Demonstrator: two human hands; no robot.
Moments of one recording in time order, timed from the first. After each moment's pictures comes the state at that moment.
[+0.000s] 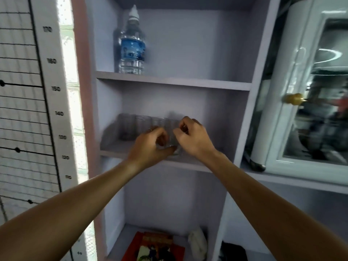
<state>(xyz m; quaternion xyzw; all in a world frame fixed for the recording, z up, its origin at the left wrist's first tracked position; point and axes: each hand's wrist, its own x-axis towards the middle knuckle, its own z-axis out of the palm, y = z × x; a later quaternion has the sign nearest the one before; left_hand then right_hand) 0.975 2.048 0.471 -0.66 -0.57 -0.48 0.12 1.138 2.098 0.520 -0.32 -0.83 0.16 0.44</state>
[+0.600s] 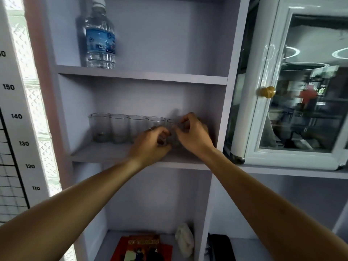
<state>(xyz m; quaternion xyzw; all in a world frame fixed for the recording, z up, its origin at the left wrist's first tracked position) 1.017 2.081 0.477 -0.68 -0.55 -0.48 0.04 1.175 2.141 0.506 -0.40 -0.76 0.14 0.49</state>
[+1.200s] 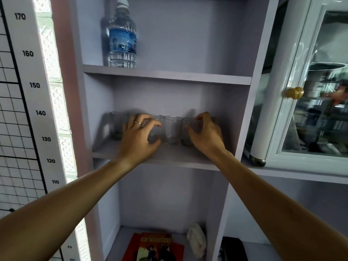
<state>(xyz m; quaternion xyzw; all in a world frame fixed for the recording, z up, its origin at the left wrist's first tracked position) 0.952 2.059 0.475 -0.63 -0.58 -0.44 0.28 1.156 2.138 0.504 -0.45 -0.75 0.10 0.47</state>
